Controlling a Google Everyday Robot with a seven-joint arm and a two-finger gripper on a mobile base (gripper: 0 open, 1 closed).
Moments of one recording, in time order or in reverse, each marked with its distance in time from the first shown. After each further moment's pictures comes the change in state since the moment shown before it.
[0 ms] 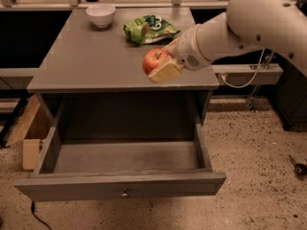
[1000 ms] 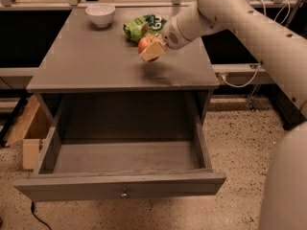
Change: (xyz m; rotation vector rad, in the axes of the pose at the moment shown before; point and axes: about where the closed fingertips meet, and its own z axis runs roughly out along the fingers) arm -0.004 -0.103 0.085 -0.001 0.037 0.240
